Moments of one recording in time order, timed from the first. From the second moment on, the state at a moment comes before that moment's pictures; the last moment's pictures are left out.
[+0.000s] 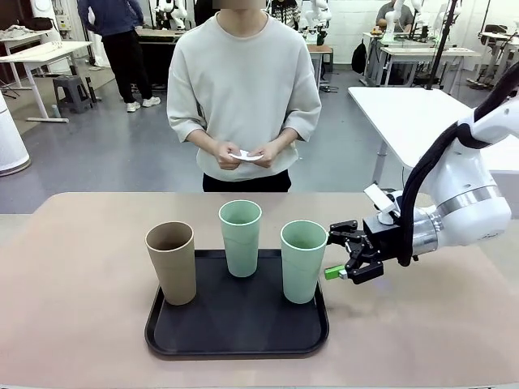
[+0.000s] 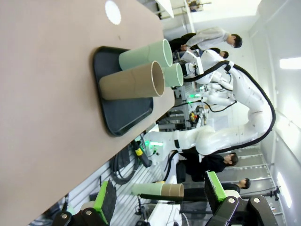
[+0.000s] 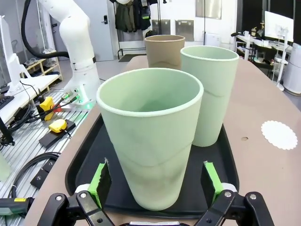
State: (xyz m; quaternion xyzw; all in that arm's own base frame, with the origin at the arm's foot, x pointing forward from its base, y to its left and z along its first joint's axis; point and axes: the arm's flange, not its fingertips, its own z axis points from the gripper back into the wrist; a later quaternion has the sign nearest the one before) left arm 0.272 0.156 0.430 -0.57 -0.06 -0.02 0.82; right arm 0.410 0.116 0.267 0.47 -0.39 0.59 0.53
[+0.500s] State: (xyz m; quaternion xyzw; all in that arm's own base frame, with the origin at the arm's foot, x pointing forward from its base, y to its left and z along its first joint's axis) left arm 0.272 0.156 0.430 -0.57 -0.06 -0.02 0.82; right arm 0.412 0.130 0.263 0.47 -0.38 0.59 0.53
